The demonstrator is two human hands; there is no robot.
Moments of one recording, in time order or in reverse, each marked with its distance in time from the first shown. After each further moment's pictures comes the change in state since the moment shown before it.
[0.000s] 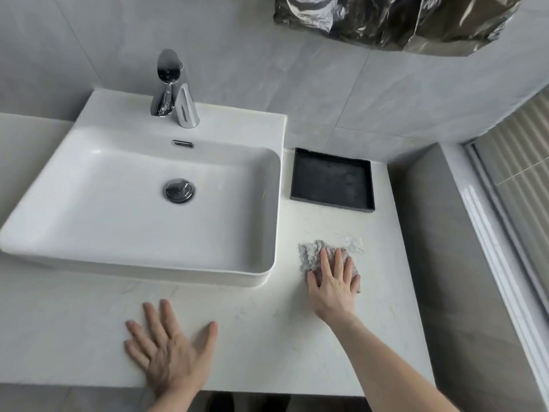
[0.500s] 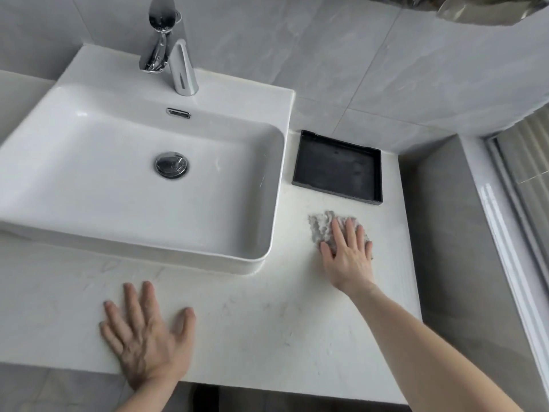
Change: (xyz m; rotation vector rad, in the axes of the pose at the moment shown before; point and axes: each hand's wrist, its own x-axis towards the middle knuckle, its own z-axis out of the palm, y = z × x) left_hand -0.002 -0.004 0.016 -0.050 0.236 -0.002; right_hand 0.063 0.032 -0.027 -0.139 0.054 -0.182
